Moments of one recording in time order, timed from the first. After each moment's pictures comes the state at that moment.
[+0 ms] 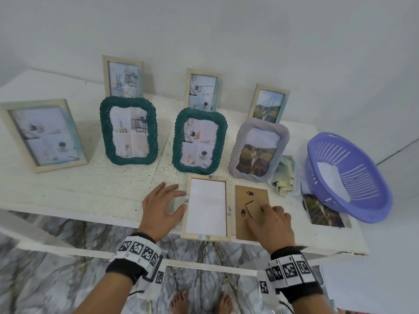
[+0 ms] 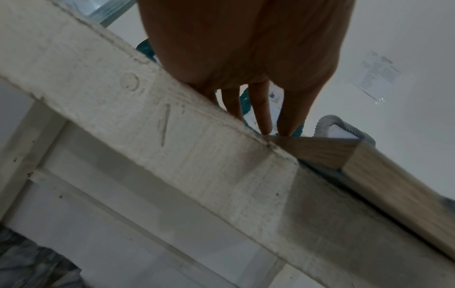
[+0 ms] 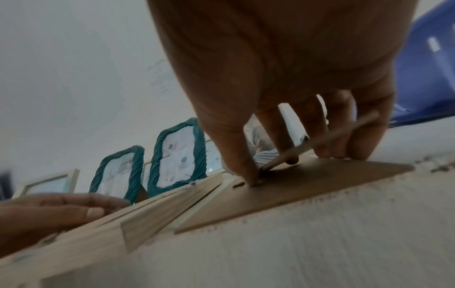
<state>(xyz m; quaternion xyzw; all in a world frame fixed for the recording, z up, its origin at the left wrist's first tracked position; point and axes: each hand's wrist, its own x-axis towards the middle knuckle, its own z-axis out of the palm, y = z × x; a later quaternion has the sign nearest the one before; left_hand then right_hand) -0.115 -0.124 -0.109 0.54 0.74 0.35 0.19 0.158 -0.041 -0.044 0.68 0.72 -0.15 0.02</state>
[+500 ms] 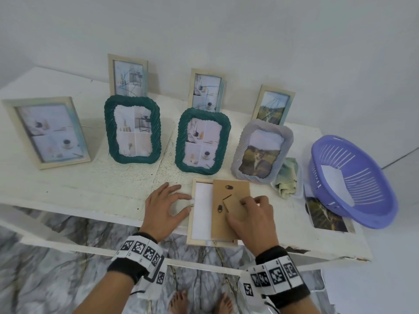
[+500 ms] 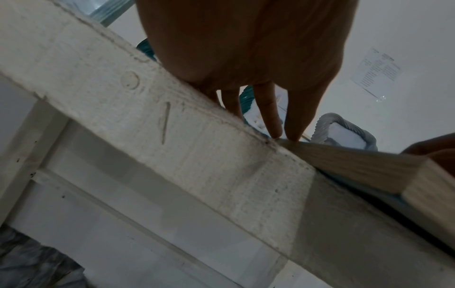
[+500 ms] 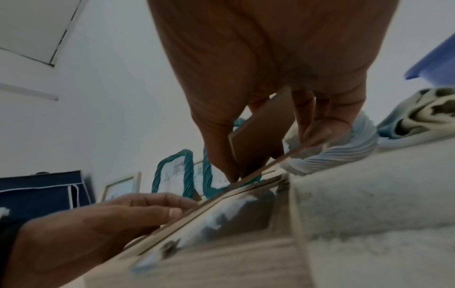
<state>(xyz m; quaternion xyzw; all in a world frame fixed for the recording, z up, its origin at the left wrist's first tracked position) -0.111 -0.127 -0.105 0.55 0.73 0.36 0.21 0.116 -0.058 -0.029 0.60 0.77 -0.19 -0.12</state>
